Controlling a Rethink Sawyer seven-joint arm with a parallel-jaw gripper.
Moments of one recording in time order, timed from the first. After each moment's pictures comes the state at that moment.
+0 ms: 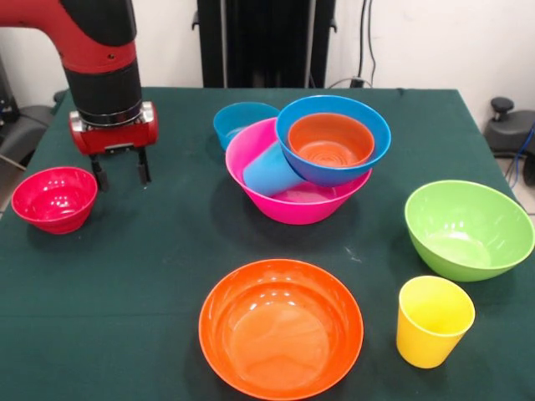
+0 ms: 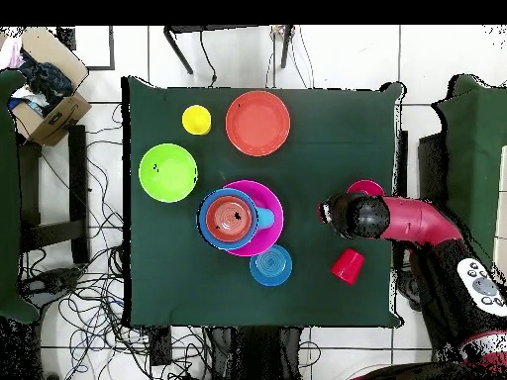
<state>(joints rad) -0.85 -0.48 0.42 1.56 -0.63 0.62 1.36</state>
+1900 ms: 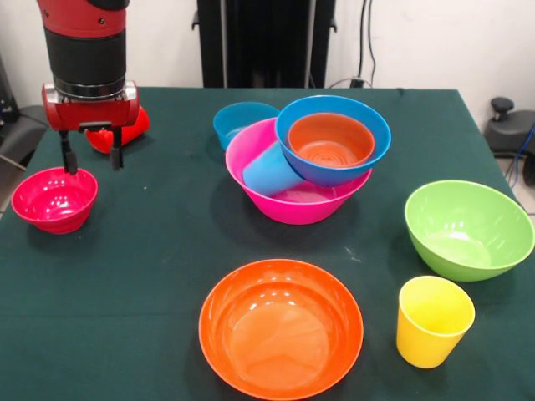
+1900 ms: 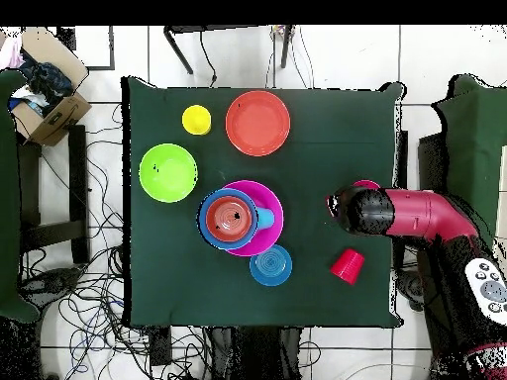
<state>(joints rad) -0.80 -0.59 0.38 1.55 -0.65 0.62 1.36</state>
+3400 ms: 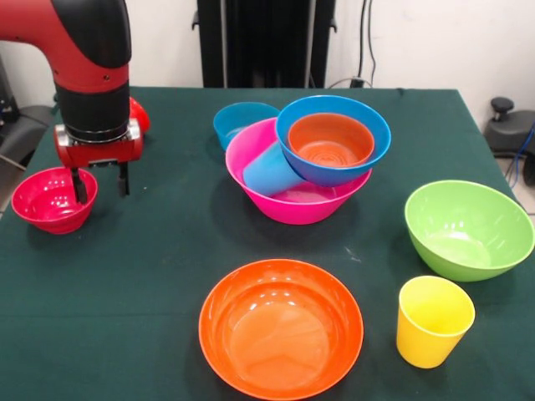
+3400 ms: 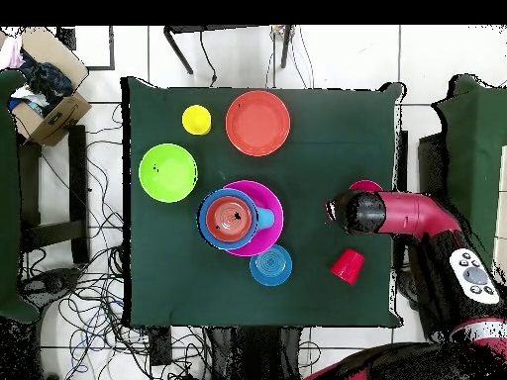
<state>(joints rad) -0.80 -0.44 0.36 1.46 -0.70 0.62 1.36</state>
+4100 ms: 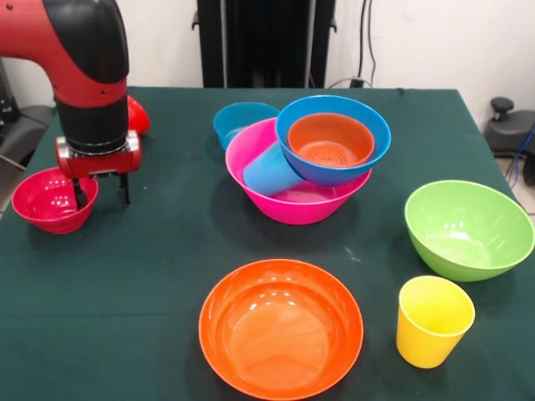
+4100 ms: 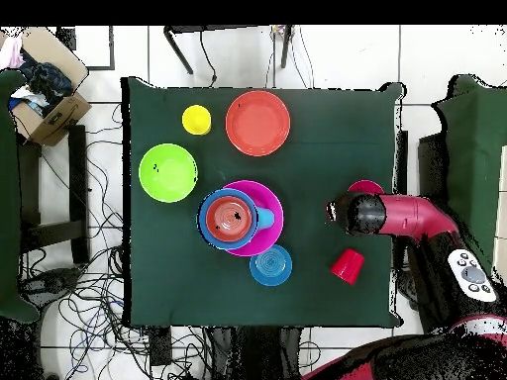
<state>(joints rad) -0.81 -0.38 0.35 1.44 -0.71 0.59 1.36</state>
